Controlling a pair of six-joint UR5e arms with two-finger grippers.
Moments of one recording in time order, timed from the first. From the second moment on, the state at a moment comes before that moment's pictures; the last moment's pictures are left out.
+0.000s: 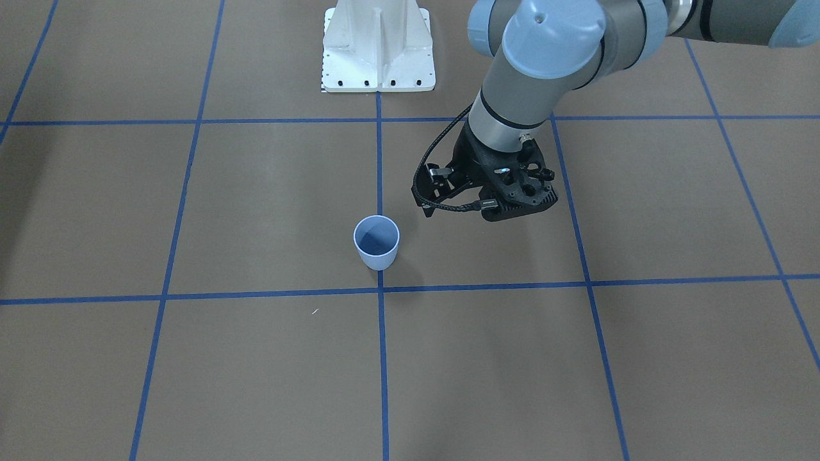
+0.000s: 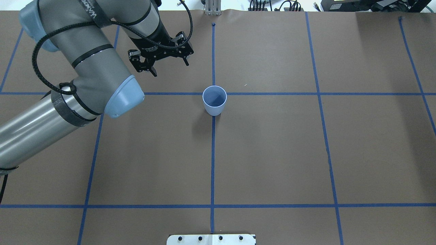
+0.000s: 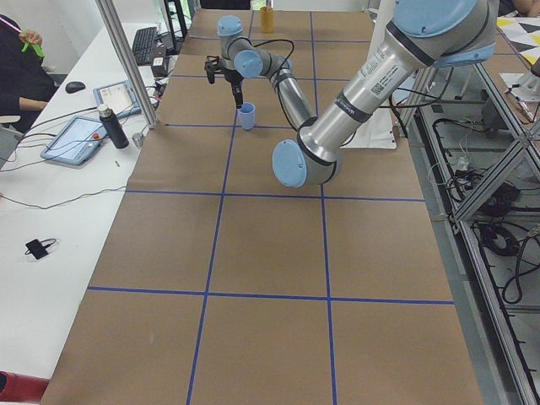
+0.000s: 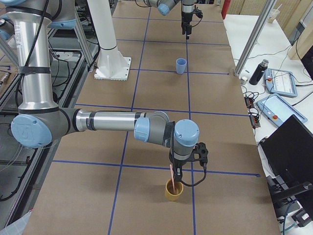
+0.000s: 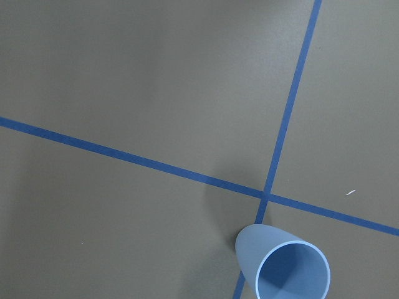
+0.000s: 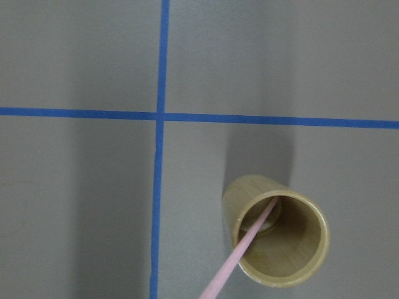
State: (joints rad) left arm -0.83 -2.40 -1.66 -1.47 -2.17 -1.30; right arm 1.70 -1.52 1.55 -1.77 2.33 -0.20
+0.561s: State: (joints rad) left arm -0.88 -2.29 -1.74 -1.47 -2.17 -1.23; right arm 1.73 -1.42 1.43 -1.91 2.45 0.04
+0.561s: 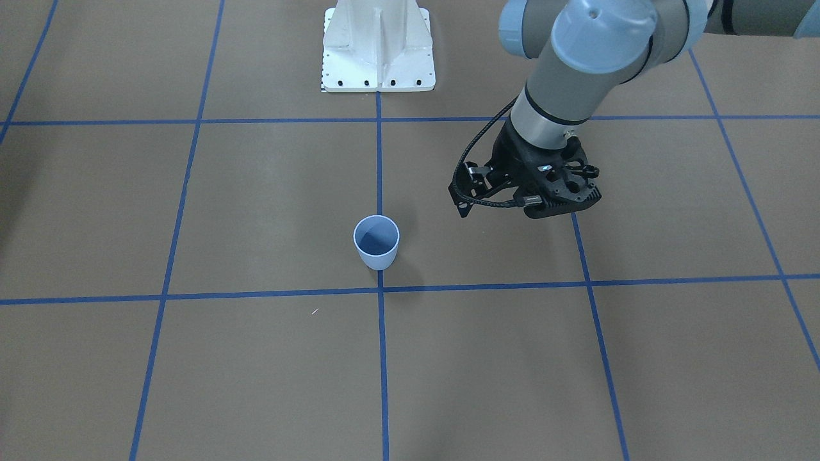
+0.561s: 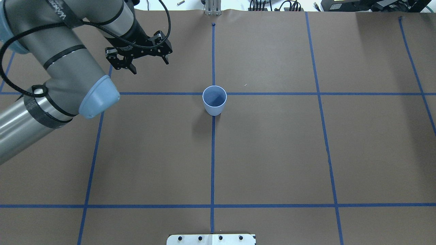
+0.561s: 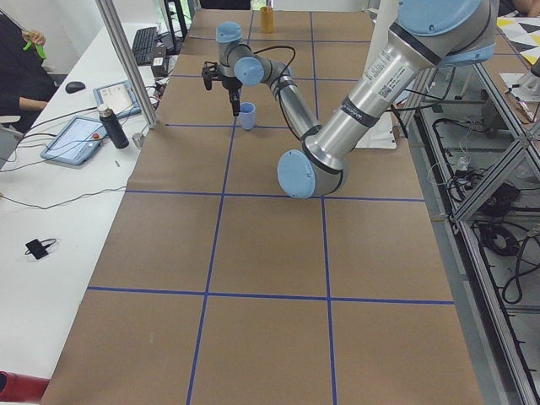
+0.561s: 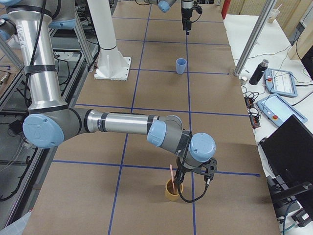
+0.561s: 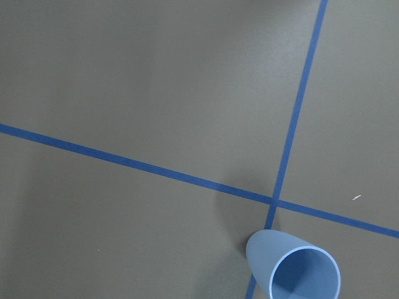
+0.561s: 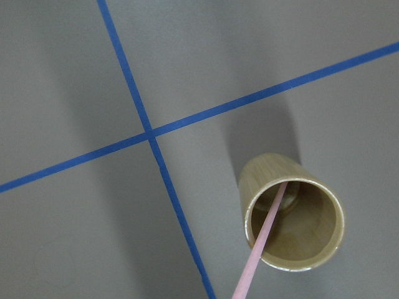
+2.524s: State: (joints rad) left arm -0.91 -2.26 -1.83 -1.42 -2.17 -1.21; right arm 1.69 -1.47 1.38 -1.91 2.56 0.27
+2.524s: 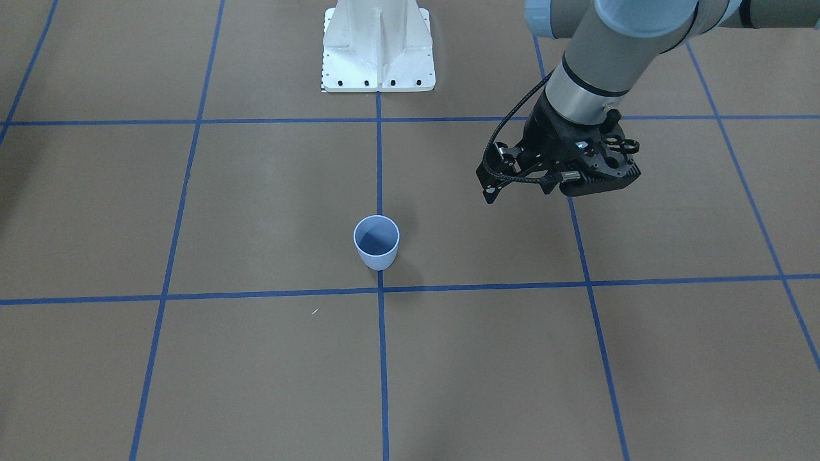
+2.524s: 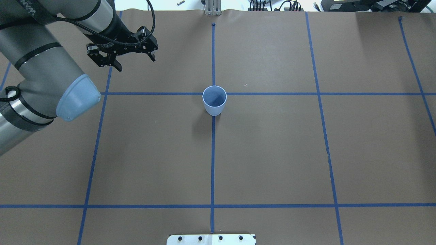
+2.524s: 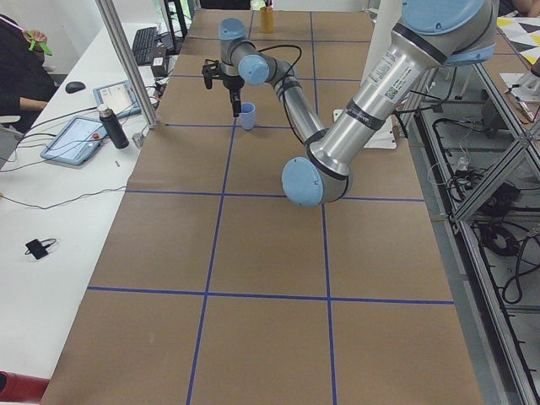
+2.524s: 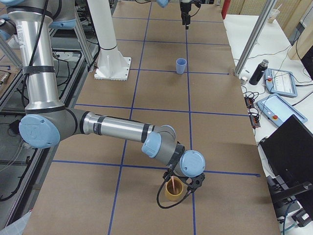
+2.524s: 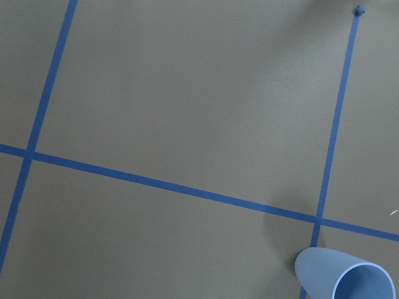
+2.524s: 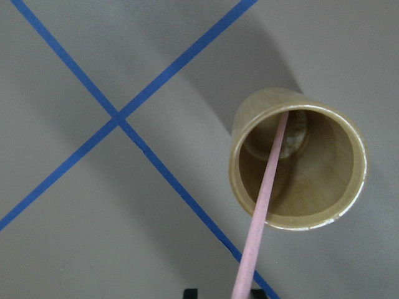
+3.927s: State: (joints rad) left arm -0.90 -2.27 -1.83 -1.41 -2.17 -1.21; right arm 1.77 -1.58 1.46 -1.91 2.54 0.27
